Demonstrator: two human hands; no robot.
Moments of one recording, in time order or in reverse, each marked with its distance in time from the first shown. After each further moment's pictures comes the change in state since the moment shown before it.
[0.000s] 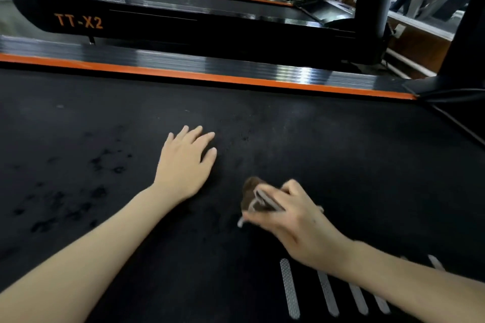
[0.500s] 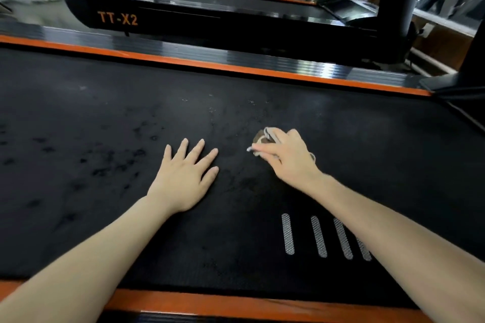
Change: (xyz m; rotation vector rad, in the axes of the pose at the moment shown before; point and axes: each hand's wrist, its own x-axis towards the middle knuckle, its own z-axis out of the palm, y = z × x) left_hand -0.091 -0.021 -0.003 0.388 -0.255 -0.008; right_hand 0.049 0.026 0.019 -0.050 0.128 0.195
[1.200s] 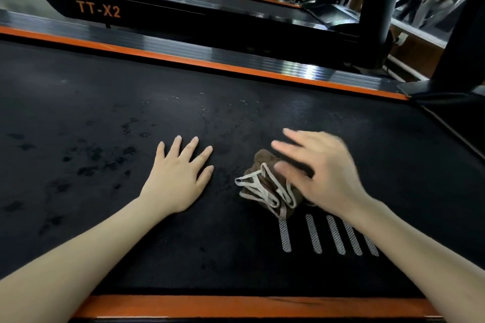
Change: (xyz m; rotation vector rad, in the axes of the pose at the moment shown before) left_hand 0.000 -0.001 0.002 -0.011 0.124 0.034; right_hand -0.046 -0.043 -0.079 -0.111 0.072 0.029
